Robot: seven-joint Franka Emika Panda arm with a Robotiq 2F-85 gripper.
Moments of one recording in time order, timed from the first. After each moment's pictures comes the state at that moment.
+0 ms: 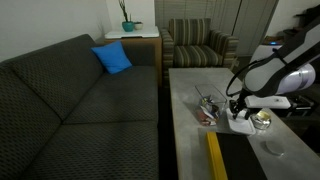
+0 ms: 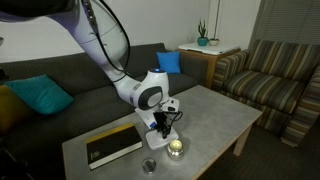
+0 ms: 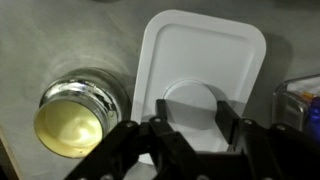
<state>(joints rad) 0.08 1.47 -0.05 -1.21 0.05 2.74 0.28</state>
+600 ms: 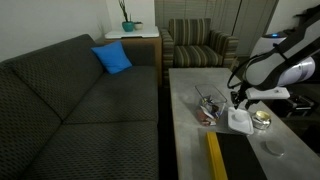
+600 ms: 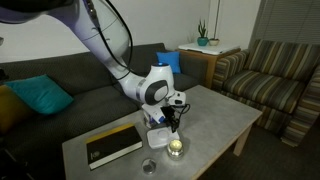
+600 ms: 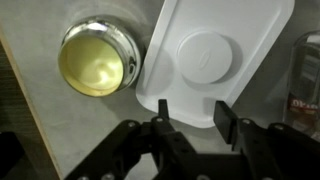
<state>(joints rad) 0.10 1.47 -0.11 -1.15 0.04 2.75 0.28</state>
